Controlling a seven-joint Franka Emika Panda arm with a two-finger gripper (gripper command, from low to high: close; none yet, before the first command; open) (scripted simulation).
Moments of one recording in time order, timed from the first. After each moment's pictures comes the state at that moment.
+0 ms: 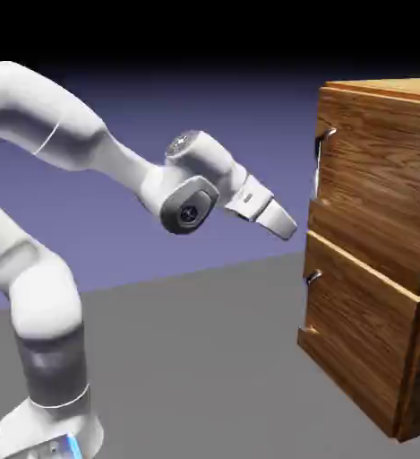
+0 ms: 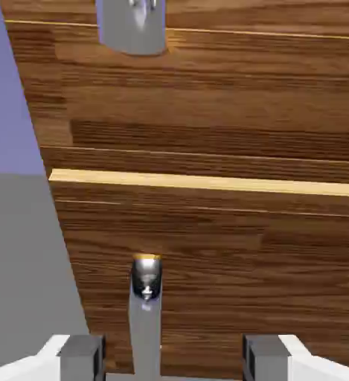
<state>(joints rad) -0.05 -0.61 0.05 -2.80 0.12 3.01 0.68</state>
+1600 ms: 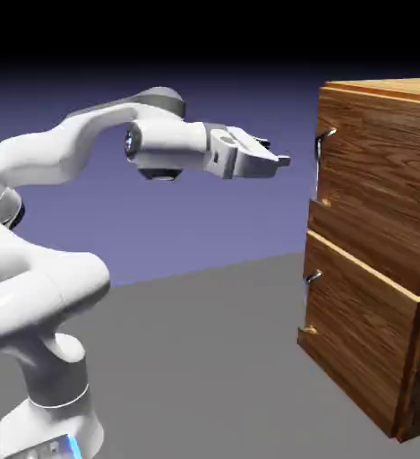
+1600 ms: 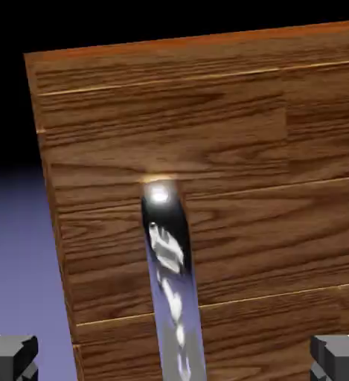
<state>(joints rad) -1.11 -1.39 1.01 -2.59 2.21 2.52 -0.33</state>
